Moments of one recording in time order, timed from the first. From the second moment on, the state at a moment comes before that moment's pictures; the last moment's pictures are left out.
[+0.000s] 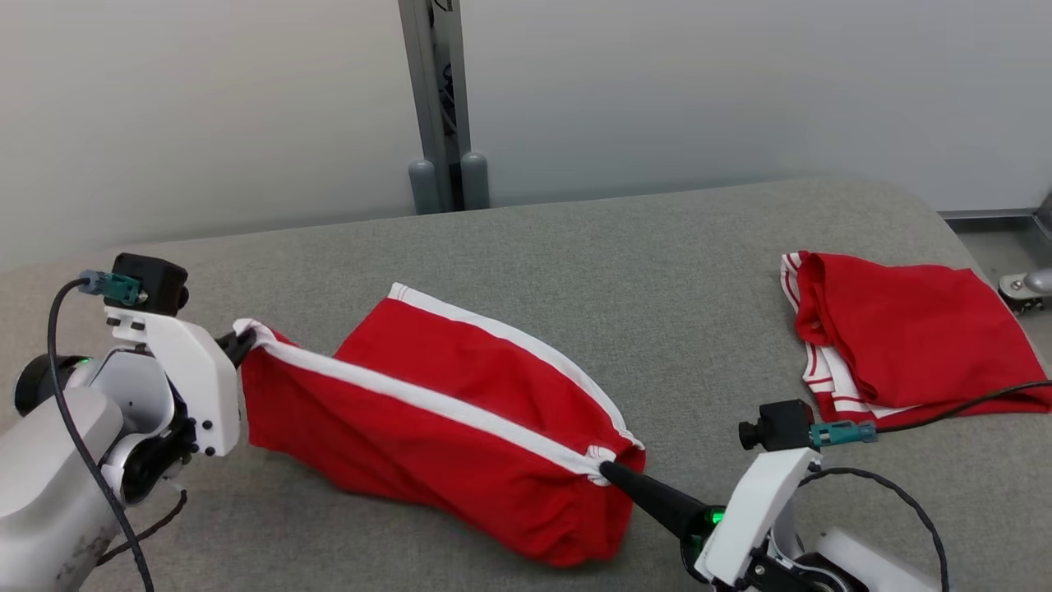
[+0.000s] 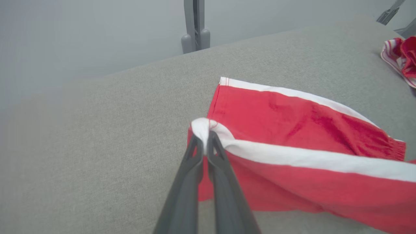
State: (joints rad) left arm -0.69 0.66 -0.95 0.46 -1.10 0.05 0.30; right arm -0.42 -0.37 0.97 0.26 1.57 0.13 0.09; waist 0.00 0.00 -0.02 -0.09
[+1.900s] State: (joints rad) left arm -1.09 0.37 -1.04 1.24 -0.90 -0.06 0.00; right arm -0.63 -0.07 0.84 0.53 1.58 0.13 -0.04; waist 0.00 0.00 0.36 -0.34
